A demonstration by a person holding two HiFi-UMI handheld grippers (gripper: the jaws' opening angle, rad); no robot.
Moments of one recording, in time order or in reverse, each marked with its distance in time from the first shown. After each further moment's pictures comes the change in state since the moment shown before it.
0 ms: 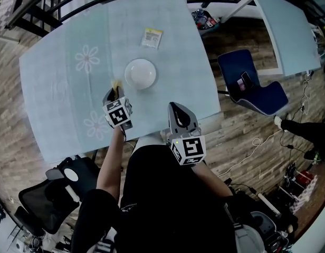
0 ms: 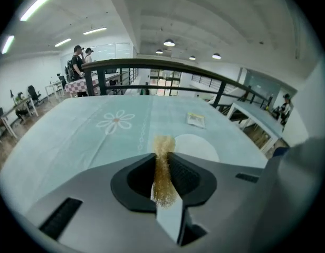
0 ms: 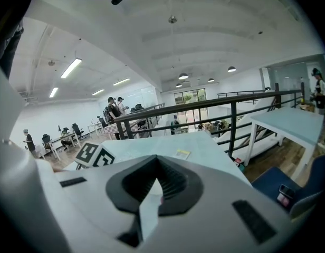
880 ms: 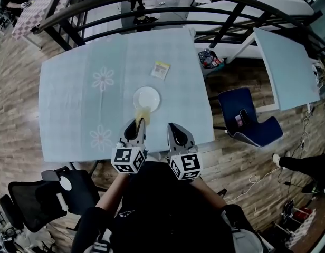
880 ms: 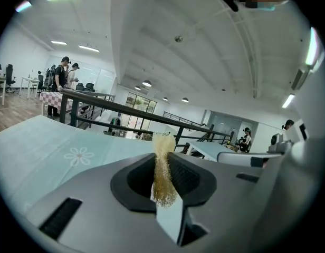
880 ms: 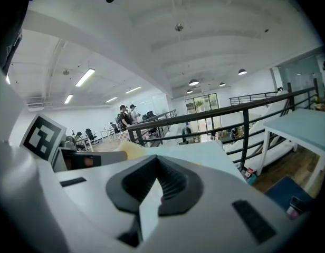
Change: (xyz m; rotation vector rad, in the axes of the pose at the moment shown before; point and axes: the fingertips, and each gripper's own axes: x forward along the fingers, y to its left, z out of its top) left arm -0.183 -0.132 0.064 -0.030 -0.447 -0.374; right arm -0.032 -0.004 0.031 -0.028 -0.097 0.144
